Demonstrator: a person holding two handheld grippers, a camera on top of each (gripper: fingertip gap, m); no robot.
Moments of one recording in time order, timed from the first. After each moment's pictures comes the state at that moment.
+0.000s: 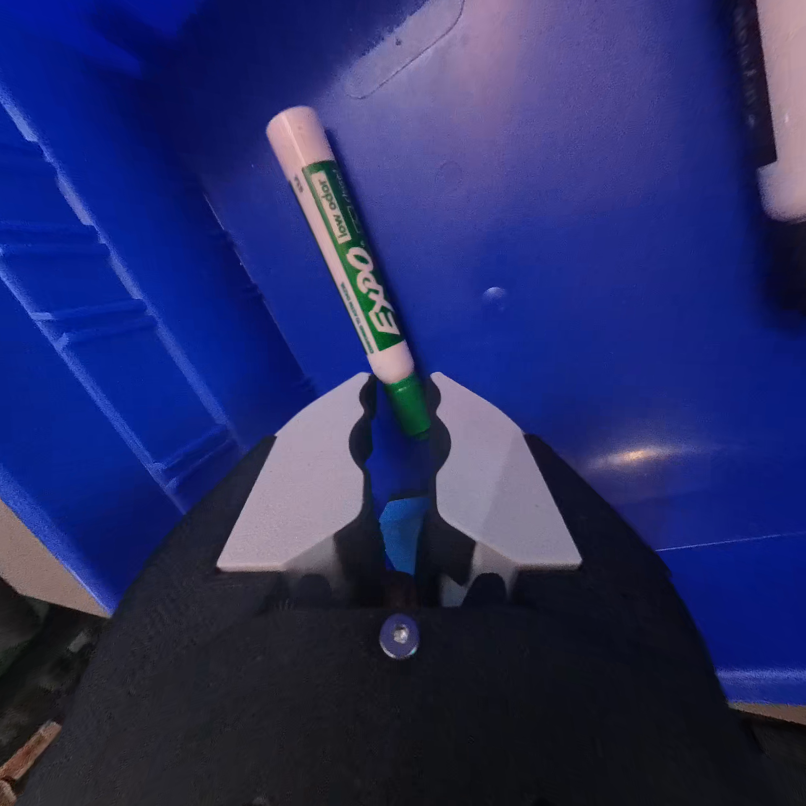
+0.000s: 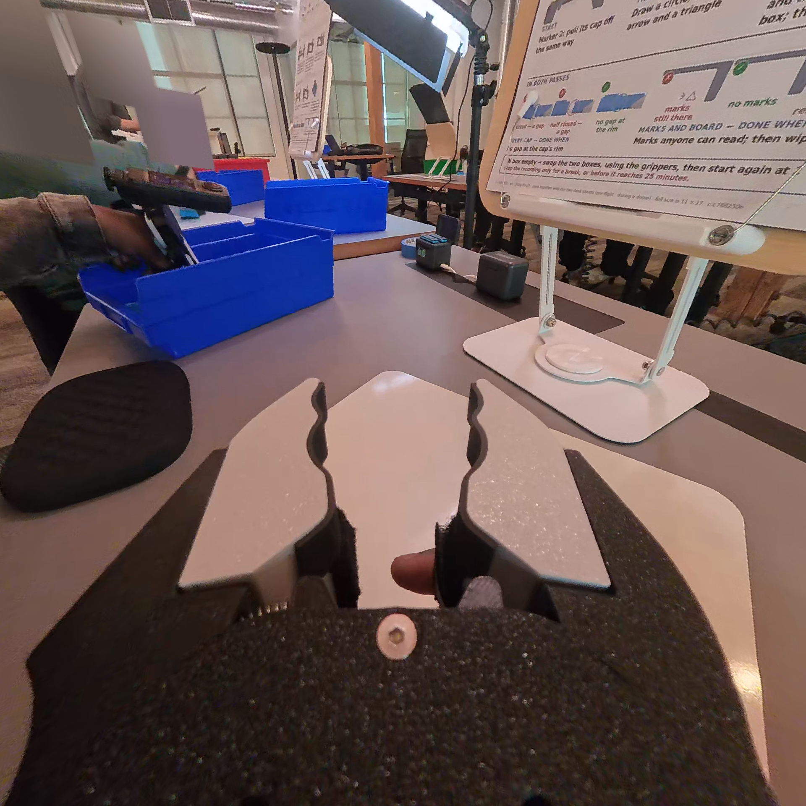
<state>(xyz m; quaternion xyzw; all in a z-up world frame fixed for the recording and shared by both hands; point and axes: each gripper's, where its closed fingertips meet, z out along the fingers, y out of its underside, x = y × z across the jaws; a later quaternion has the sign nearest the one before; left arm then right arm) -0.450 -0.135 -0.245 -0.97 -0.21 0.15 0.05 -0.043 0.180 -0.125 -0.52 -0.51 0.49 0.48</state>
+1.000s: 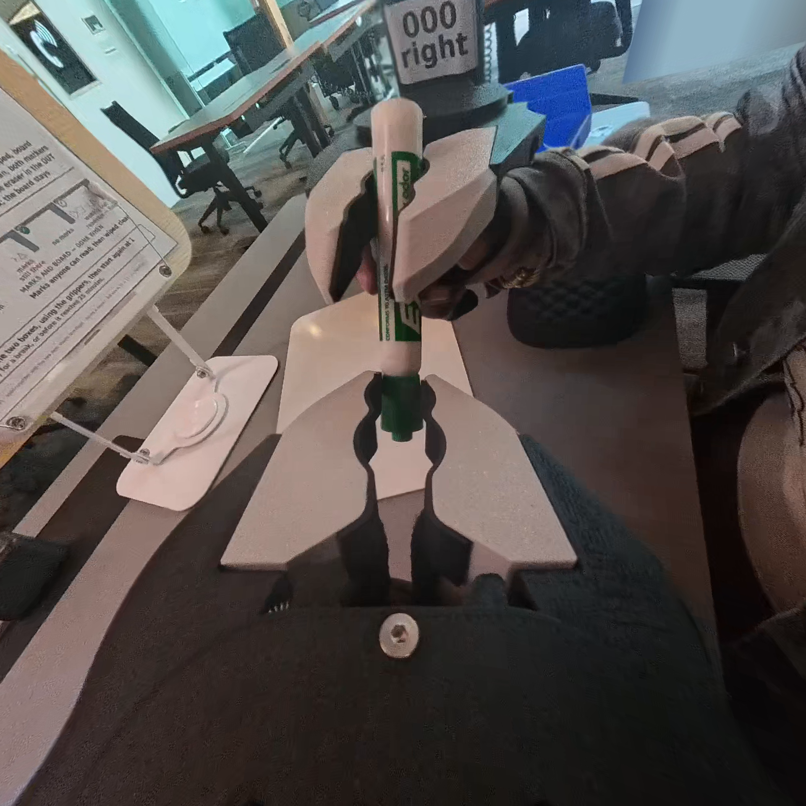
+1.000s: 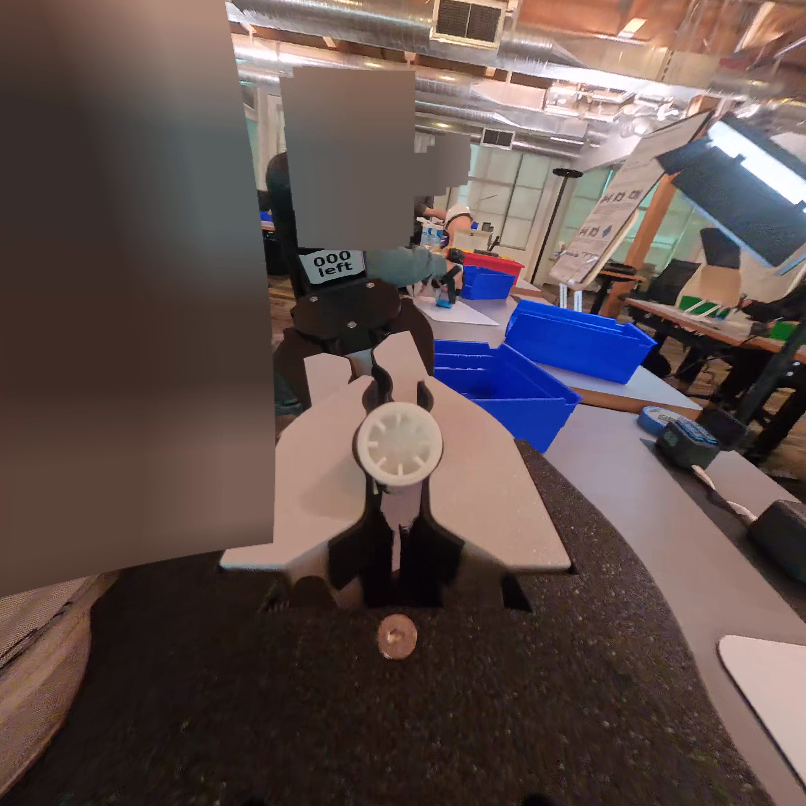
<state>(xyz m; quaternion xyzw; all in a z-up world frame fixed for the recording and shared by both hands) -0.098 0.028 -0.085 -0.72 0.38 -0.07 0.57 -0.108 0.014 -0.030 -0.26 -0.62 0.63 0.39</state>
